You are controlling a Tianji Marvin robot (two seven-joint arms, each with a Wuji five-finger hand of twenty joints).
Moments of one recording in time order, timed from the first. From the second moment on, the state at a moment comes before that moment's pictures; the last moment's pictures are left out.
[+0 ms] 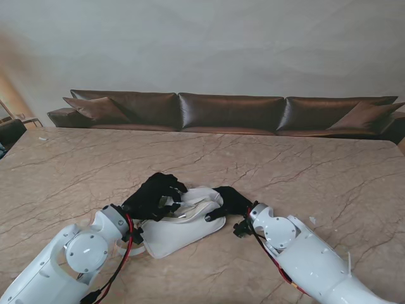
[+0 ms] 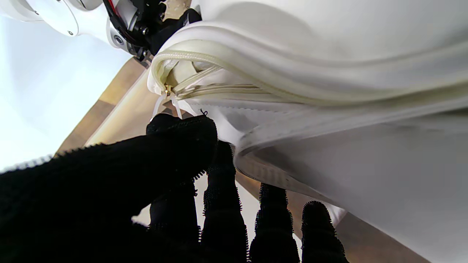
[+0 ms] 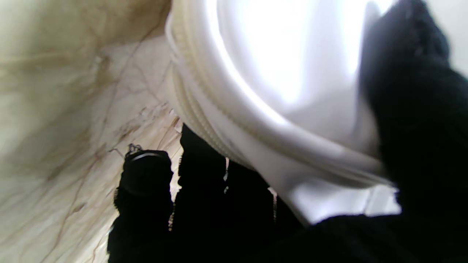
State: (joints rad) left arm 1.56 -1.09 -1.22 -1.63 0.50 -0.33 -0.11; right arm -1.18 -1.23 0.88 -0.94 -0.04 -0.47 0.12; left_hand 0.66 -0.81 1.40 -0.12 0.93 -0.23 1.08 1.00 0.60 -0.05 0.39 0.56 0.22 0.12 0.27 0.67 -0.09 0.12 0.18 0.73; right_hand 0.45 -1.01 0.96 -0.38 0.95 -0.23 0.97 0.96 1.11 -0.05 0.87 0.81 0.93 0.06 1.04 1.07 0.59 0.23 1.54 0.90
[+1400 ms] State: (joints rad) left arm 1.81 -1.11 -1.46 -1.58 0.61 -0.44 0.07; right arm -1.30 -1.20 1.04 -1.02 -0.15 -0.40 0.06; left_hand 0.49 -0.68 1.38 -0.20 0.77 -0.38 0.96 1.03 0.47 -0.02 0.29 0.42 0.16 0.11 0.21 0.64 -0.08 0.13 0.17 0.63; right_hand 0.45 -1.01 0.87 -0.38 1.00 -0.25 0.96 0.96 1.13 -0.06 0.88 0.79 1.00 0.13 1.19 1.10 0.60 0.21 1.57 0.88
